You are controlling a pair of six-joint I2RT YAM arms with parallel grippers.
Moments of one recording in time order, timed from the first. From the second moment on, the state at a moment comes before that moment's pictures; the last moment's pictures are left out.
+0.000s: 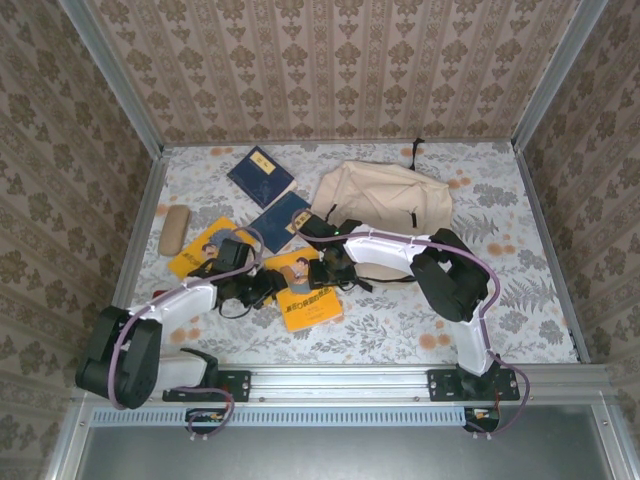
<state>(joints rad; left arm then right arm) -0.41 1.25 0.49 -0.28 0.50 -0.89 0.81 2.03 1.43 -0.76 -0.15 0.69</state>
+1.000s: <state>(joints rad) -0.44 1.18 0.65 -0.42 0.48 -0.90 0.77 1.95 1.34 -0.62 -0.26 0.68</state>
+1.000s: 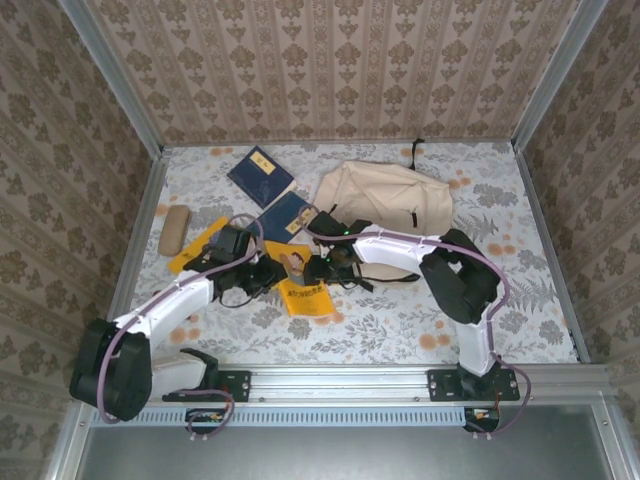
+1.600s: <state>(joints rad) -0.49 1.18 1.02 -0.43 0.60 -0.90 0.40 1.61 1.18 -0.25 -0.79 0.71</state>
